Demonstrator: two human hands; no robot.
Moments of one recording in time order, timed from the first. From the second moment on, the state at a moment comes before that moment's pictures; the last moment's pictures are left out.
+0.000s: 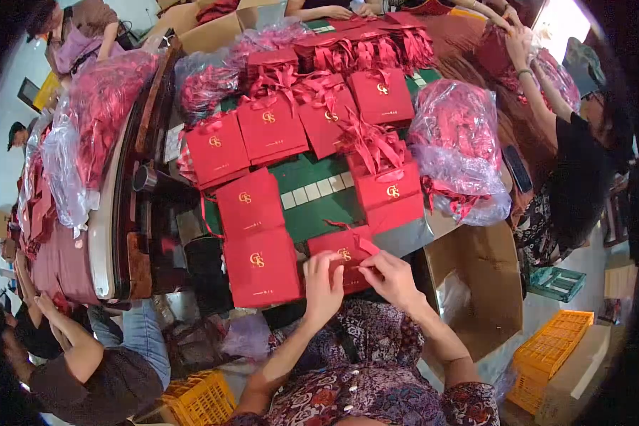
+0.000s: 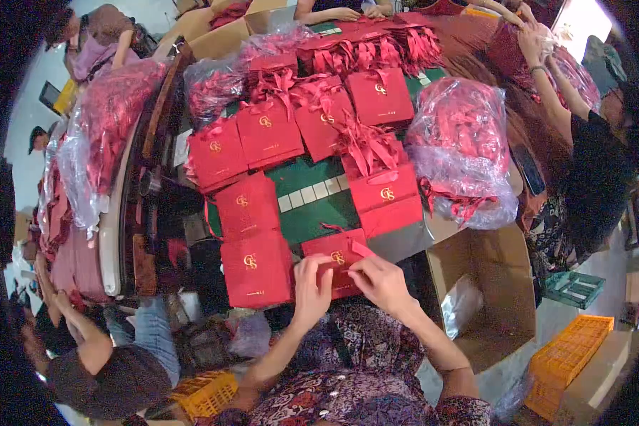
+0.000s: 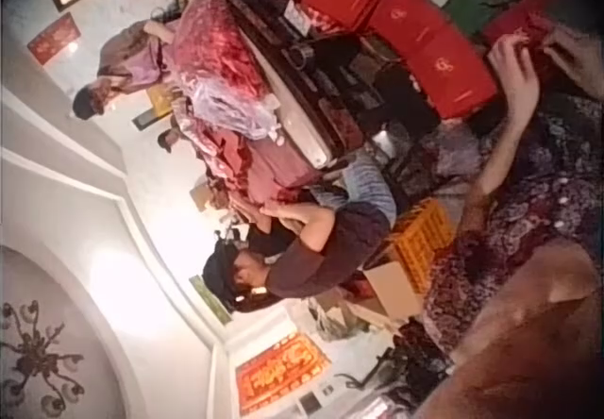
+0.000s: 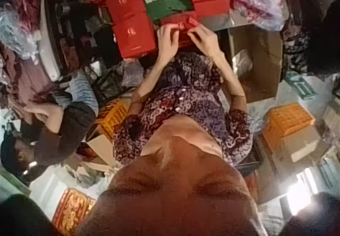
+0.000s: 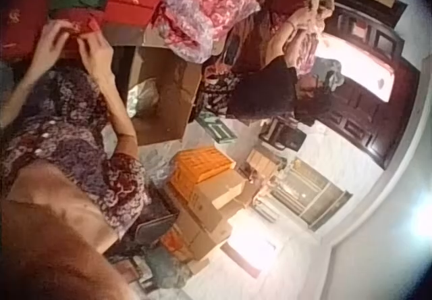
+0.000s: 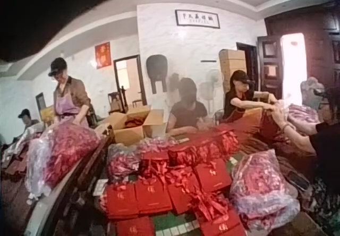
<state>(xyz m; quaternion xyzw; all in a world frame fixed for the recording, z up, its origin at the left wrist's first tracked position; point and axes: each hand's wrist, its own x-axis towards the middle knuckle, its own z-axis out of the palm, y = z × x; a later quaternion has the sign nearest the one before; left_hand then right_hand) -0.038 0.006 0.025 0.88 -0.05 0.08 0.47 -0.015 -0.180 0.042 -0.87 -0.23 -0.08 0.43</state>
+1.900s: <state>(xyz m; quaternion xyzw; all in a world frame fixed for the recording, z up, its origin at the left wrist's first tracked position) -0.035 -0.003 0.039 0.93 -0.07 0.12 0.35 -0.024 -0.137 0.031 -0.87 -0.01 0.04 0.49</state>
